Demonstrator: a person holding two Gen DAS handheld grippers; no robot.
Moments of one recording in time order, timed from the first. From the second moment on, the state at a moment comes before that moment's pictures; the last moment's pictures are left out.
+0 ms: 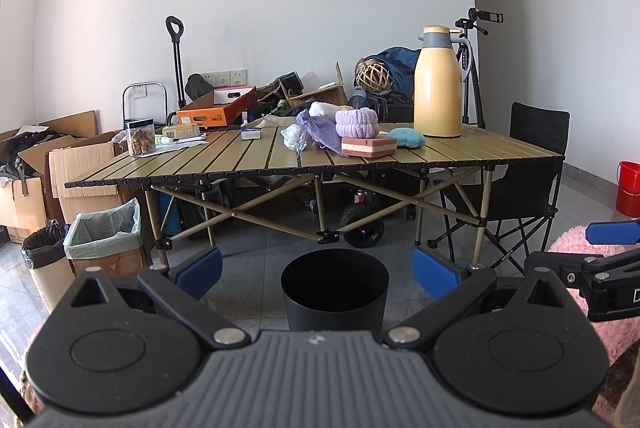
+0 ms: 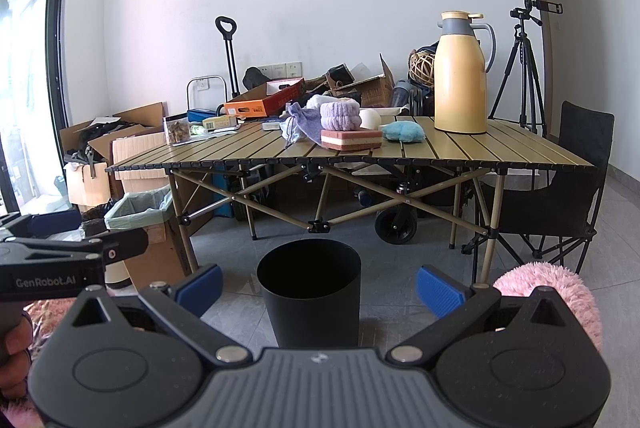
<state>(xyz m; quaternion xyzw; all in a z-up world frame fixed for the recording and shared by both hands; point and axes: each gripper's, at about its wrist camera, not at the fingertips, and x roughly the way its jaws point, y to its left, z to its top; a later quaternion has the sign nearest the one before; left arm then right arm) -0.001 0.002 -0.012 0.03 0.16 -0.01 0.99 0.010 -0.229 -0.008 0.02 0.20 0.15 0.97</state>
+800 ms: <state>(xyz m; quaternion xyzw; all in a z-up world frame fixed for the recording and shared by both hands) 0.033 0.011 -0.014 0.01 0.21 0.00 0.98 0.047 -0.227 -0.019 0.02 0.25 0.14 0.96</state>
